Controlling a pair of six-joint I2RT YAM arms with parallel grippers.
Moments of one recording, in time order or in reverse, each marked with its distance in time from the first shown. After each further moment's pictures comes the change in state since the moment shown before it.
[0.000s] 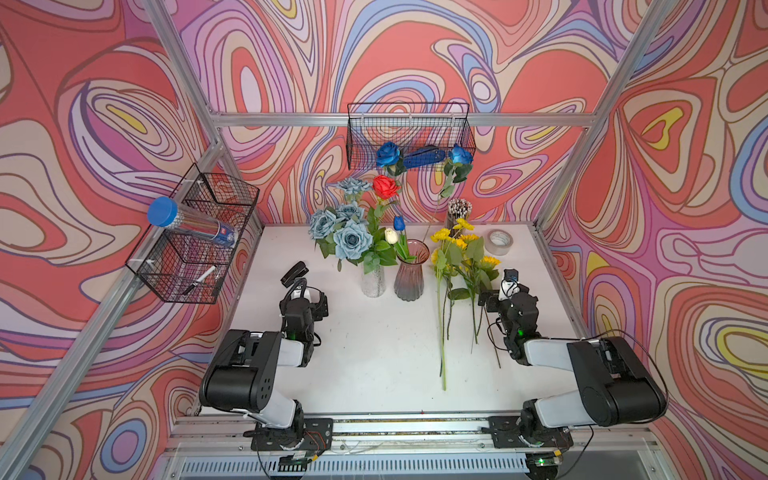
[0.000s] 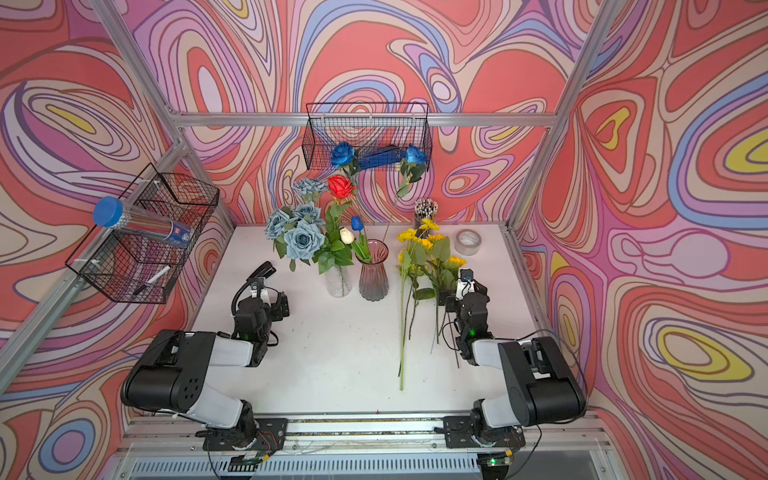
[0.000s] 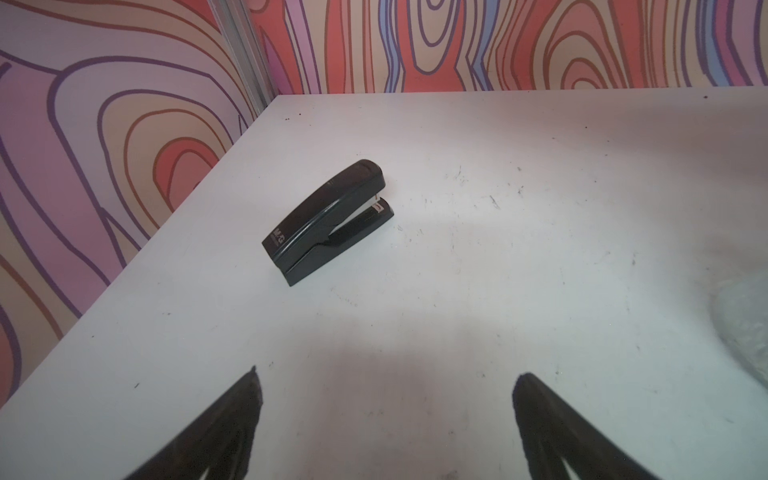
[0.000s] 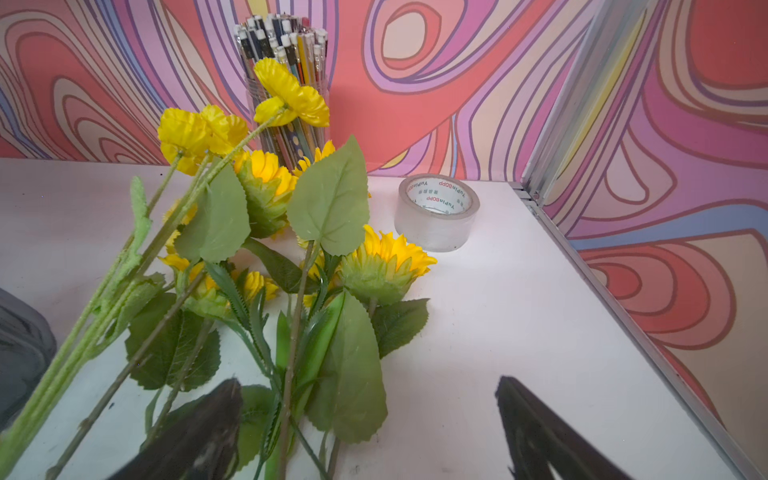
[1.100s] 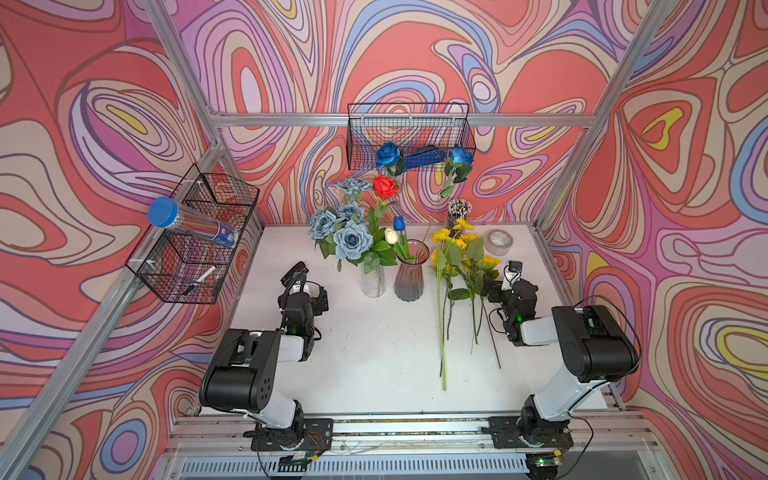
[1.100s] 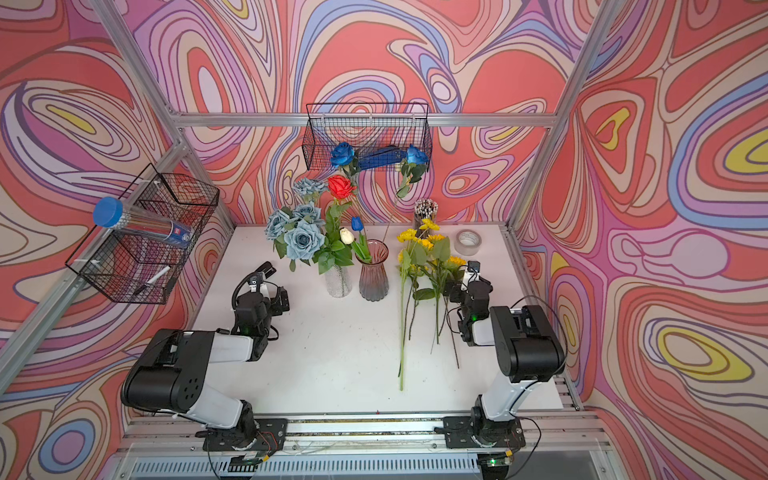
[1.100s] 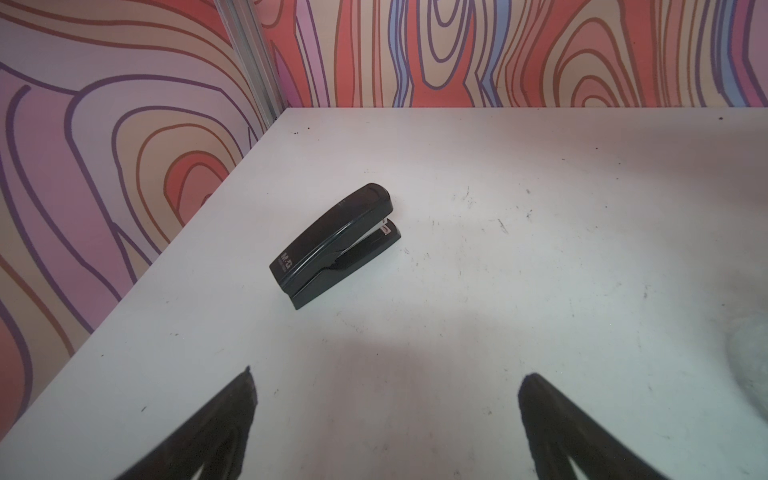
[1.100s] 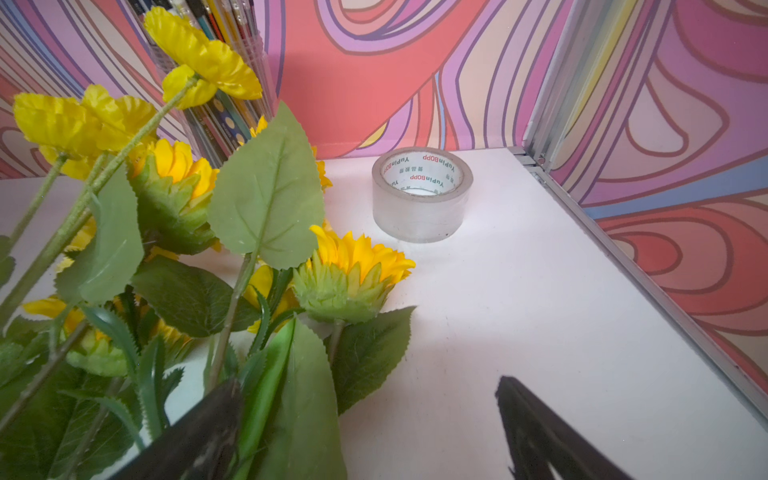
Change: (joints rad) left arm 0.001 0.000 0.031 -0.021 -0.016 -0.003; right arm -0.112 0.231 0.156 0.017 -0.080 0.072
